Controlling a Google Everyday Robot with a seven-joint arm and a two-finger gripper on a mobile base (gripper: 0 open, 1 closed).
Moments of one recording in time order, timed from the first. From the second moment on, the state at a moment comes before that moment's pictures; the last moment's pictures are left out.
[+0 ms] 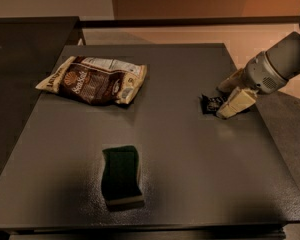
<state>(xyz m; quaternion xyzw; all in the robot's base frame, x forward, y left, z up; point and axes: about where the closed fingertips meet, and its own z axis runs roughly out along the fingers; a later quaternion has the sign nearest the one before) 0.561 -0.213 0.828 -0.57 0.77 0.16 0.24</state>
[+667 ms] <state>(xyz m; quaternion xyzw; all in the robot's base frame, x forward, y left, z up) 0.561 -0.205 0.839 -0.57 0.76 0.17 0.24</state>
